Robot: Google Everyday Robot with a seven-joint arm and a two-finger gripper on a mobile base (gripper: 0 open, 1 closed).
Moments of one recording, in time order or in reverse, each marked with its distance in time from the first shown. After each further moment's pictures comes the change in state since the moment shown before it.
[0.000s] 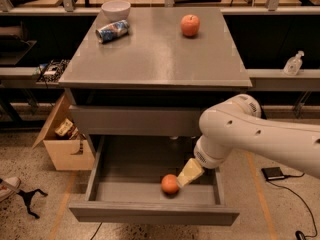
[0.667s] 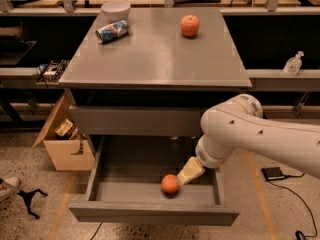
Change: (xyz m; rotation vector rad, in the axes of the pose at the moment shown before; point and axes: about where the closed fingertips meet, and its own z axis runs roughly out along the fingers) arm 0.000 -0.001 -0.002 0.005 -0.001 0.079
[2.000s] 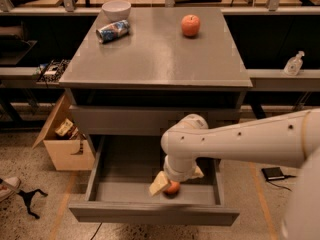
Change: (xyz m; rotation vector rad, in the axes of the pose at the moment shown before) arm -0.019 0.074 0.105 -0.048 0.143 0.138
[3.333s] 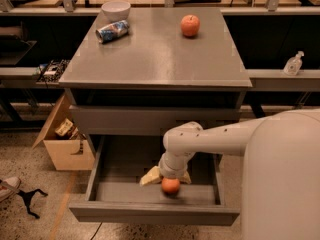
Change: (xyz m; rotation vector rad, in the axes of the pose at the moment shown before) arm -0.050 0.022 0.076 -0.194 0.021 0.211
